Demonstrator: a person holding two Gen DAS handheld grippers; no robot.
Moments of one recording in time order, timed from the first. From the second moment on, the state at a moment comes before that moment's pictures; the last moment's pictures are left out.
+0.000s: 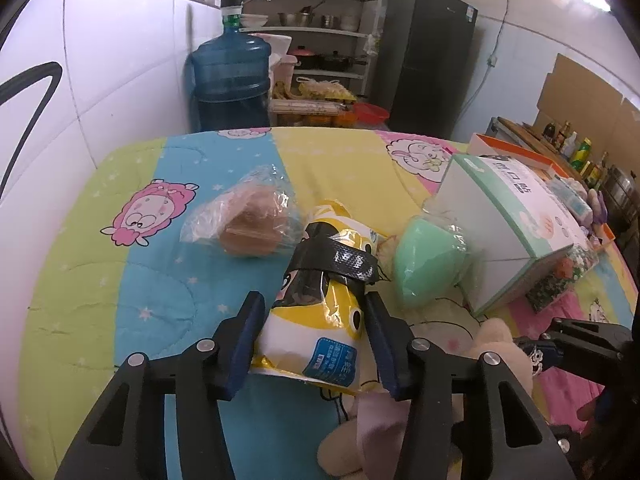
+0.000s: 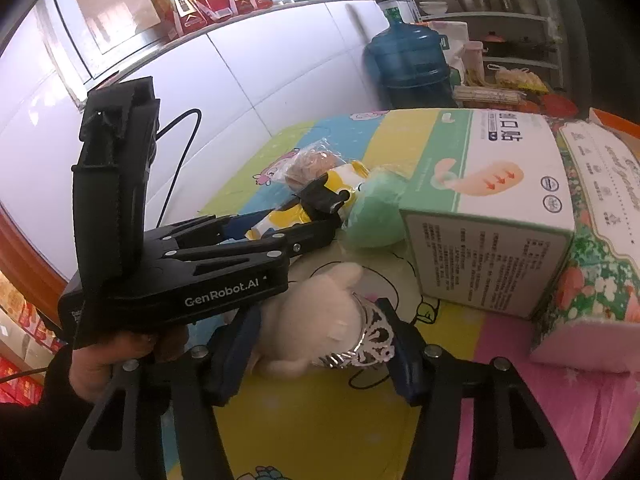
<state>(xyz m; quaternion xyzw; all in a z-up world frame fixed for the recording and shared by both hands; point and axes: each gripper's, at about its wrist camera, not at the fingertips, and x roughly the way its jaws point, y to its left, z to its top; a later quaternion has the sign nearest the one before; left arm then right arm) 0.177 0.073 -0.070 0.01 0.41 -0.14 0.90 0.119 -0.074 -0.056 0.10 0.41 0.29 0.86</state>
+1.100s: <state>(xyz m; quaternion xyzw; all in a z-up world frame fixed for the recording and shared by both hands) 0.094 0.093 -0.032 -0.03 0.34 -0.11 0.93 0.068 -0.082 -0.016 0.08 0.36 0.30 0.88</state>
